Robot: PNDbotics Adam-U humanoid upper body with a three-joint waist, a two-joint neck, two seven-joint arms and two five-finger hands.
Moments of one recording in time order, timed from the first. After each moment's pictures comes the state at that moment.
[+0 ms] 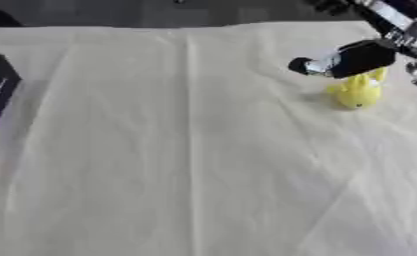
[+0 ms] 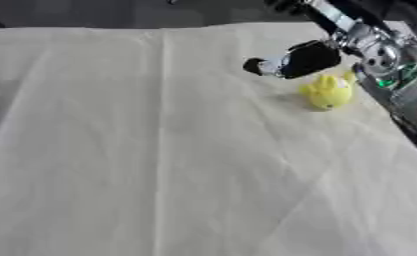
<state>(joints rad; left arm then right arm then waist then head) -0.89 0.80 -0.25 -1.31 -0.43 0.38 -0.04 -0.33 -1.10 0.06 -1.93 0.02 0.20 0.19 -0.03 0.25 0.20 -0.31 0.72</state>
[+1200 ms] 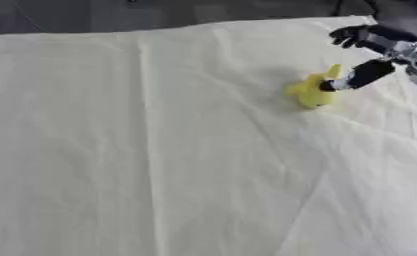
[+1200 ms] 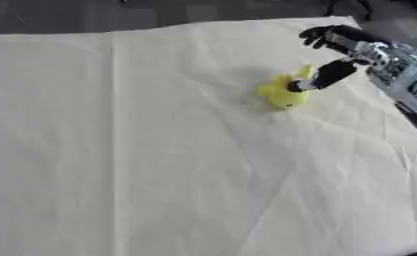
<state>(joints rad) -0.88 0.84 -0.27 -1.51 -0.23 0.50 0.06 -0.17 -1.16 -0.10 -1.52 0.17 0.13 0.20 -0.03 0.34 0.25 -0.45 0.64</state>
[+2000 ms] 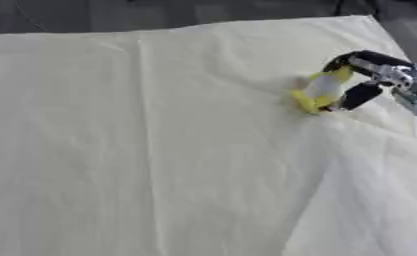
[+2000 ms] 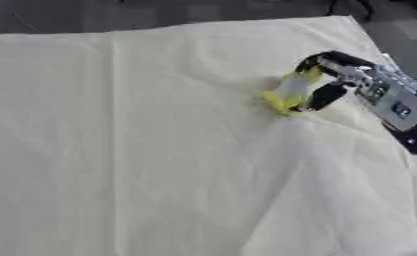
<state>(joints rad) -0.88 0.84 -0.27 -1.51 -0.22 0.52 0.07 -0.16 -1.12 -0.07 -1.48 0.22 0.17 0.19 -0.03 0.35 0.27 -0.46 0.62</state>
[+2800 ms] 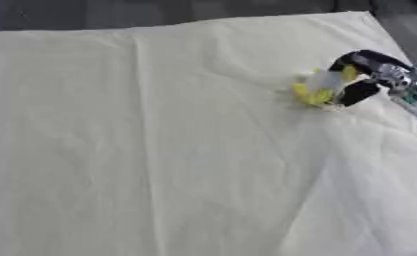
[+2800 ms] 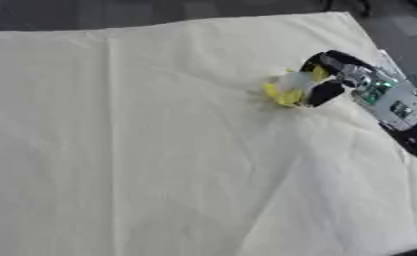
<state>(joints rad) -0.88 0.83 -0.28 -1.51 -0.21 0.52 0.07 -0.15 -1.12 -0.07 -1.52 0.01 0.25 0.09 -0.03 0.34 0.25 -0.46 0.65</state>
